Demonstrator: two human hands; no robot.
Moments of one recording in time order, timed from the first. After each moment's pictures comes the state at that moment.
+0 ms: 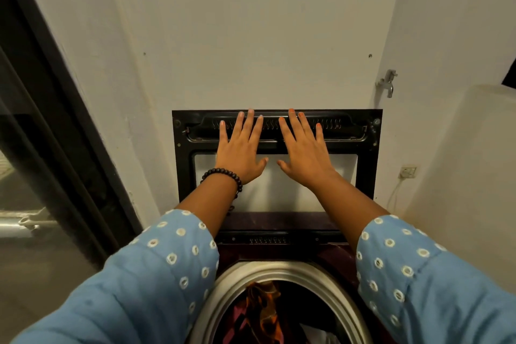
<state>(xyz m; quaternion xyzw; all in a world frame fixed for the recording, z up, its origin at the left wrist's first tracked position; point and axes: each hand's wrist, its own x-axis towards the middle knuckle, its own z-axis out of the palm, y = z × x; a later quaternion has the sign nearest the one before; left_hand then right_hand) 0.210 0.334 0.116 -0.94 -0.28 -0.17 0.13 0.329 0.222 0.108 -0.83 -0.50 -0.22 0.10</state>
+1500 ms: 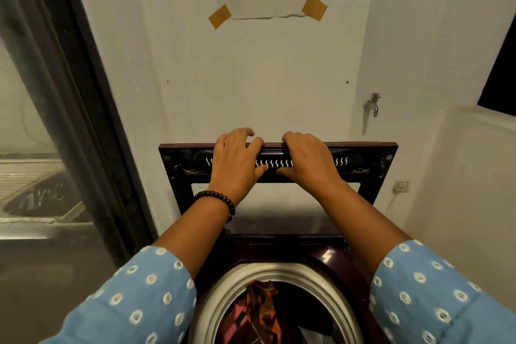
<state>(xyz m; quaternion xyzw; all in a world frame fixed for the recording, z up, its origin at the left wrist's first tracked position) 0.135 0.253 0.157 -0.90 -0.23 -0.36 0.12 0.258 0.144 0.171 -0.80 -0.51 -0.25 0.16</state>
